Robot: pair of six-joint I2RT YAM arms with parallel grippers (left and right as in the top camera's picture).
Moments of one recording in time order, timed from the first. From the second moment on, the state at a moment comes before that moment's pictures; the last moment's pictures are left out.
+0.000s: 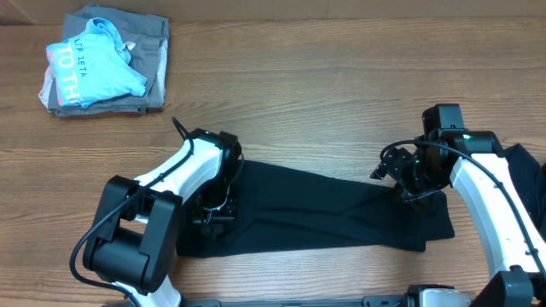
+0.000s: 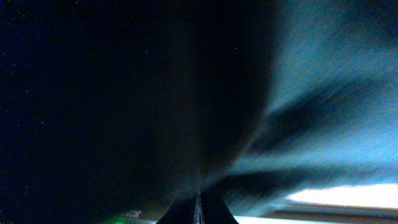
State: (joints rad) left arm -0.36 1.83 1.04 -1.26 0.11 -0.35; right arm -0.01 1.44 1.05 -1.12 -0.32 0.62
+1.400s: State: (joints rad) left arm -0.17 1.77 1.02 -1.14 0.01 -0.47; right arm 0.03 1.51 0.87 -0.92 -0.28 0.68
